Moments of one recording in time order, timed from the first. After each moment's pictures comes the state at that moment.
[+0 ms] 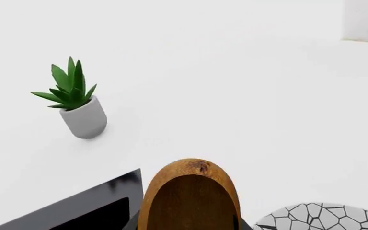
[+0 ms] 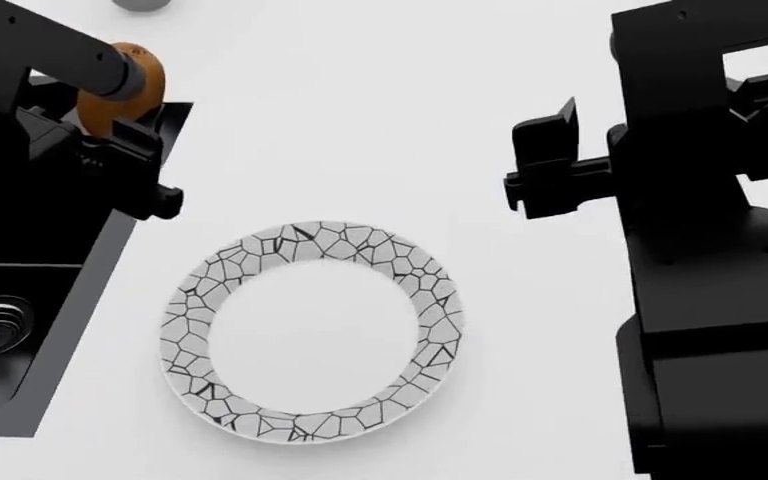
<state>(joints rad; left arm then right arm) -1.32 -0.57 0.86 -0.08 -1.01 -0.78 -0.34 1.03 0.30 -0.18 -0.13 0.08 1.19 -0.02</state>
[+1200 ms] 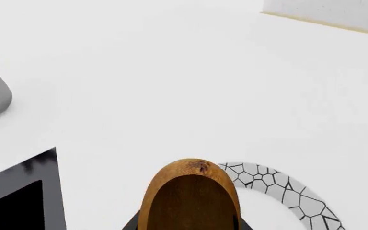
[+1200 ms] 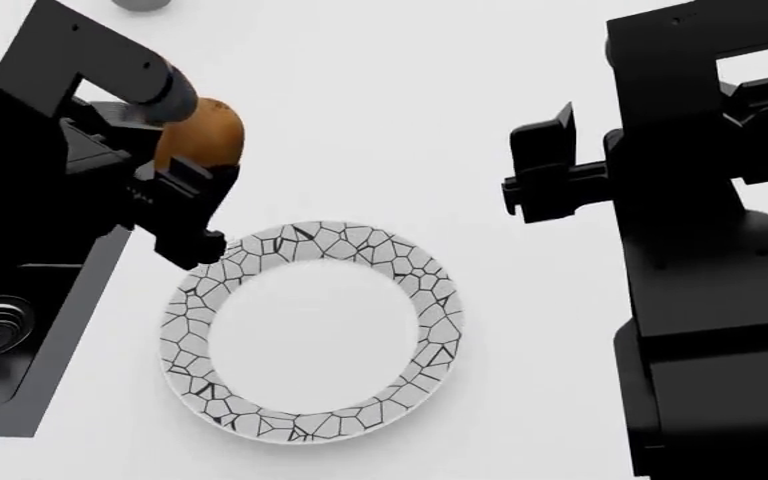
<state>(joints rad) -1.40 -0.53 0.85 -0.11 -1.21 -0.97 -0.22 1.03 0.30 -0.19 -0.12 0.09 1.18 -0.01</state>
